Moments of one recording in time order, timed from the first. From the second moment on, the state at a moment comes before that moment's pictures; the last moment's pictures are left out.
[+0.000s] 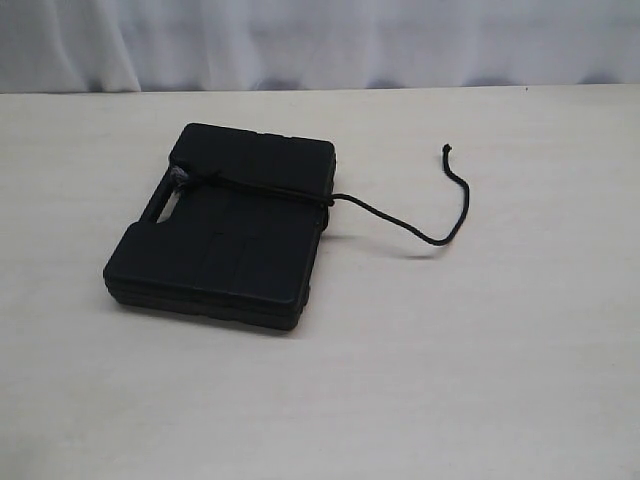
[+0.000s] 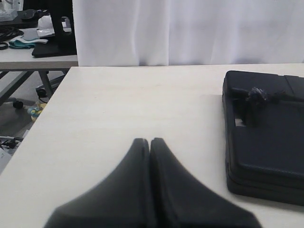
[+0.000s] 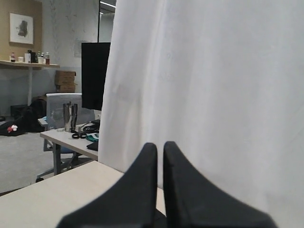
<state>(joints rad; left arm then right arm) 0.04 0.00 0.00 0.05 0.32 -0.02 0.71 0.42 -0.46 0.87 -0.09 -0.98</state>
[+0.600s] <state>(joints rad) 0.04 0.00 0.00 0.05 0.32 -0.02 0.44 0.36 -0.20 0.25 -0.20 -0.26</state>
